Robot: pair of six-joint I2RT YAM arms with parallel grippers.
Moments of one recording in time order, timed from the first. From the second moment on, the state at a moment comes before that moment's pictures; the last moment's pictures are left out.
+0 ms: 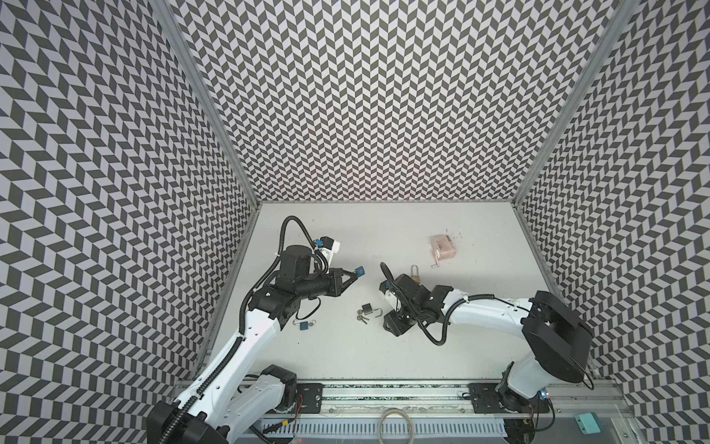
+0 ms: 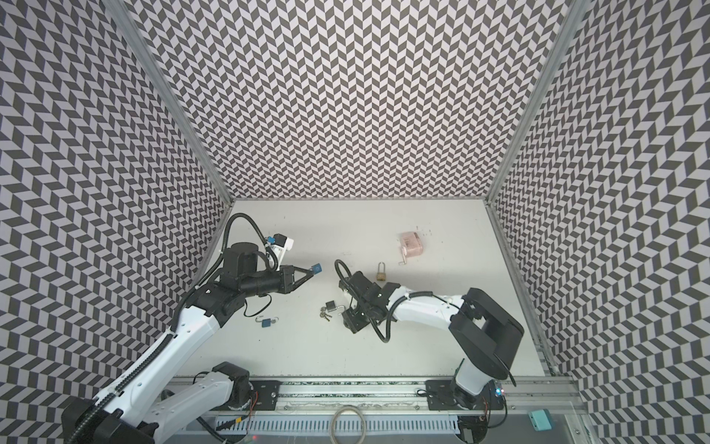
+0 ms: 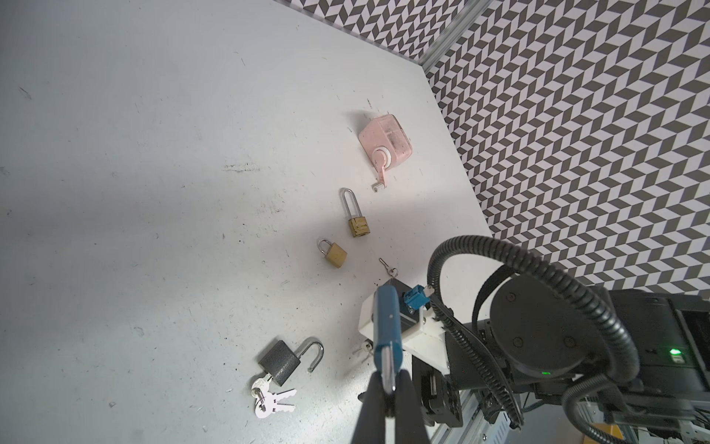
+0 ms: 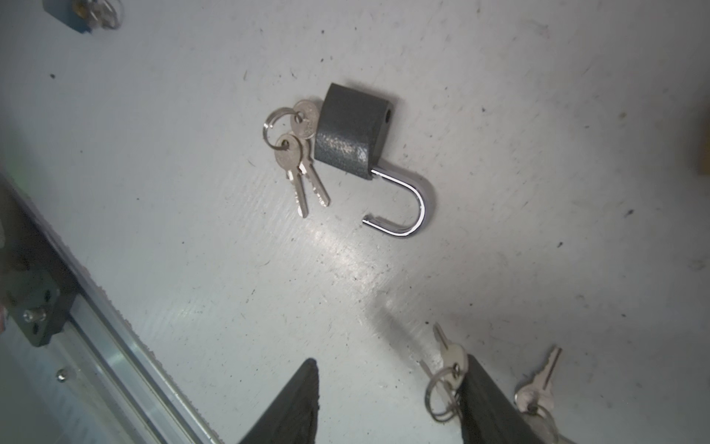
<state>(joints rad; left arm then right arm) -0.35 0.97 0.81 -0.42 0.60 -0.44 0.94 1.63 0.94 -0.43 -0.15 0.34</state>
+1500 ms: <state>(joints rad) -0.38 0.95 0.79 -0.38 0.77 -0.43 0.97 1.01 0.74 -0.16 0.06 0.10</state>
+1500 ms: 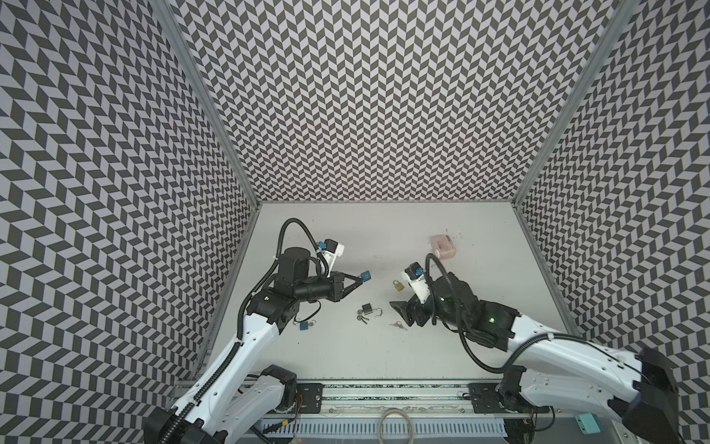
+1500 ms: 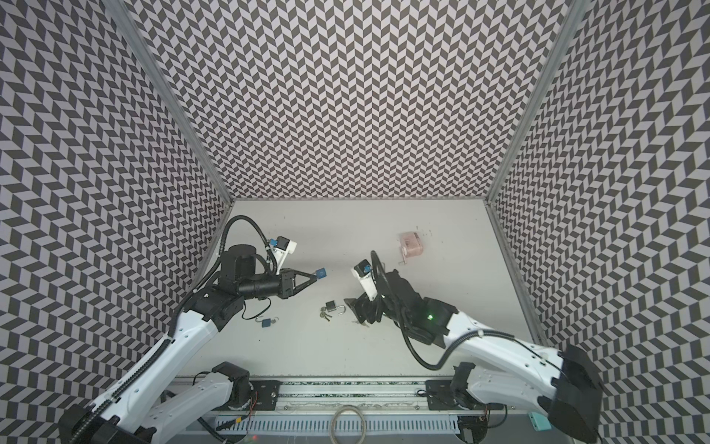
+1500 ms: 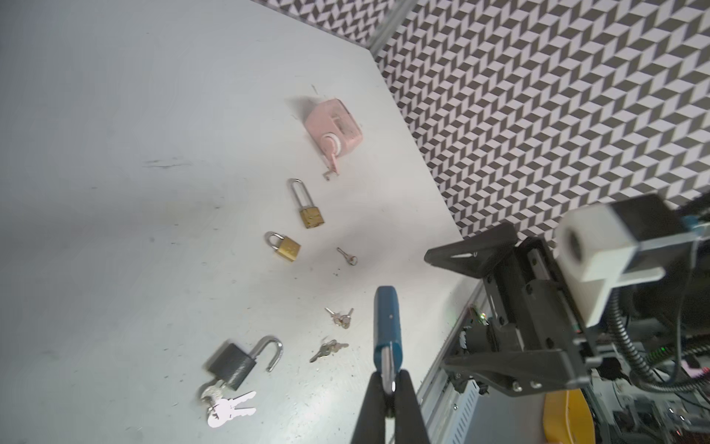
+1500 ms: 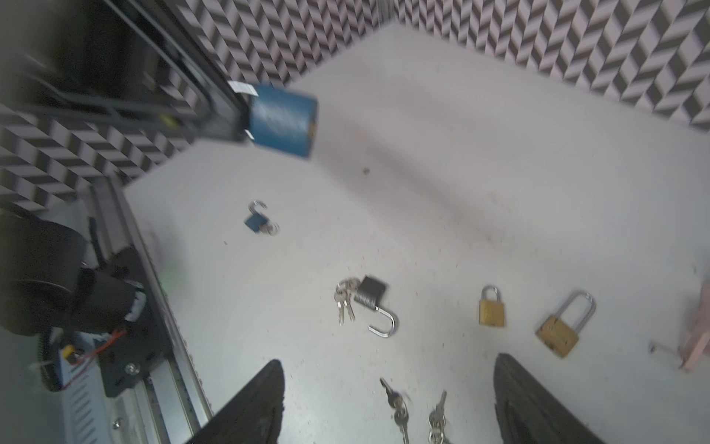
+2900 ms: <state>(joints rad) -0.51 1.03 0.87 -0.38 0.72 -0.34 1.01 1.13 0.82 -0.11 0.05 -0.45</state>
